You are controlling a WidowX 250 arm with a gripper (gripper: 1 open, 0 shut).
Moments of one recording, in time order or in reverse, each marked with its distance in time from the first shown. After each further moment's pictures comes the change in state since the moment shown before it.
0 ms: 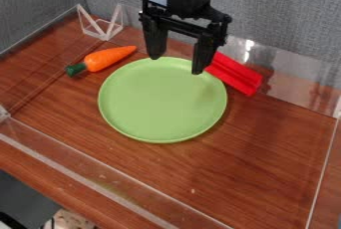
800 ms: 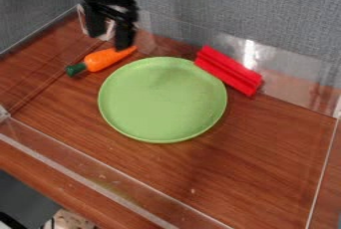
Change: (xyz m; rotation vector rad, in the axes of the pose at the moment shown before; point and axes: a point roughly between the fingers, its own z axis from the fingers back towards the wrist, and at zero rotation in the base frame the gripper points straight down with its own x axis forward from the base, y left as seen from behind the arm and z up) arm 0.026 0.142 -0.023 0.030 0.025 -0.200
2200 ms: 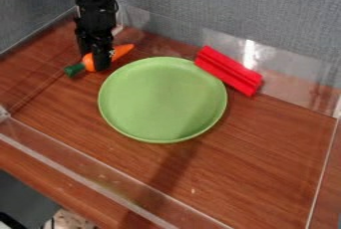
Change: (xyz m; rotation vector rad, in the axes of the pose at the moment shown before) arm 0.032 0.049 -0.078 -0.040 -0.062 -0.117
